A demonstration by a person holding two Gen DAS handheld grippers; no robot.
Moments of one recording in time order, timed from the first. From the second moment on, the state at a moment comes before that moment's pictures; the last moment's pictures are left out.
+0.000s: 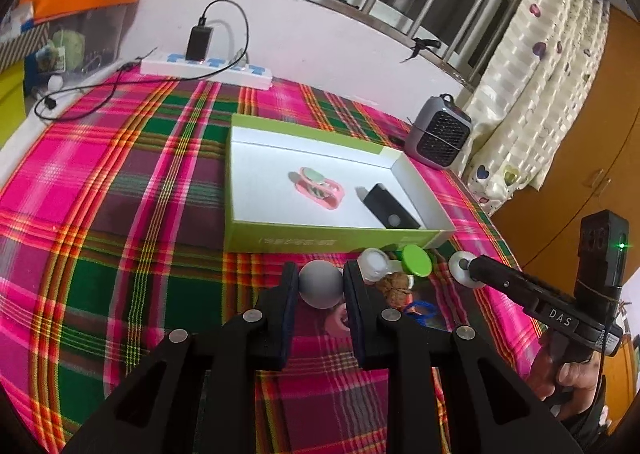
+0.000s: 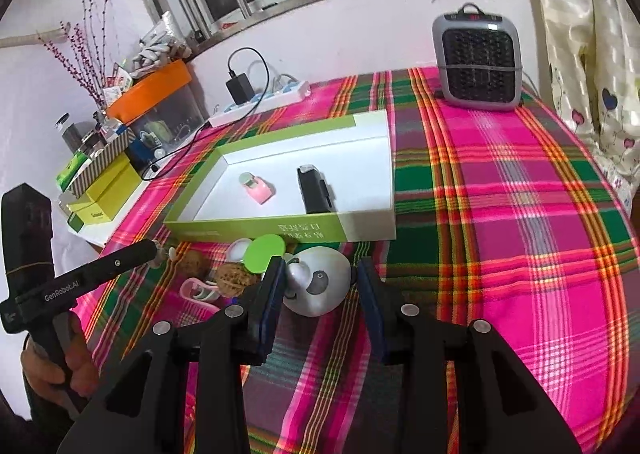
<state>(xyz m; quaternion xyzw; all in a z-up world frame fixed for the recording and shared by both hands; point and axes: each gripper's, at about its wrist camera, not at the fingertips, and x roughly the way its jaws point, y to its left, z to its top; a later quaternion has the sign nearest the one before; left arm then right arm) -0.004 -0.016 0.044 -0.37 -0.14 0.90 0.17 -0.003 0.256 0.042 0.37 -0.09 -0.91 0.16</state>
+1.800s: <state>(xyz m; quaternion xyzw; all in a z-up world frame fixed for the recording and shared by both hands) -0.074 0.026 0.070 -0.37 -0.07 0.91 0.19 -0.056 0.228 0.067 0.35 -0.05 -0.92 0.18</state>
